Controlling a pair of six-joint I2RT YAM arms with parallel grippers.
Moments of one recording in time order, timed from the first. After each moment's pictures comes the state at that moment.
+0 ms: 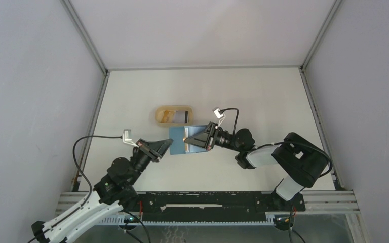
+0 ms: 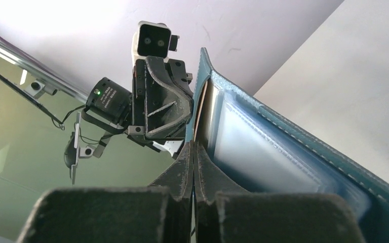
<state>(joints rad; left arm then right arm) -0.89 0.21 0.24 0.02 -0.32 -1.04 0.81 1.60 0.48 1.39 -0.53 1.14</state>
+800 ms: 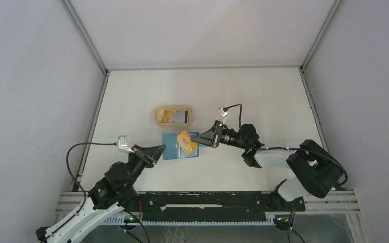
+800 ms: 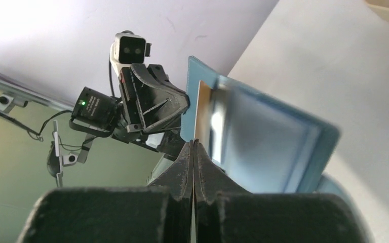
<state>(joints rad) -0.90 0.01 0.24 -0.29 -0.41 -1.04 0.72 1.46 0.46 1.11 -0.58 1.10</state>
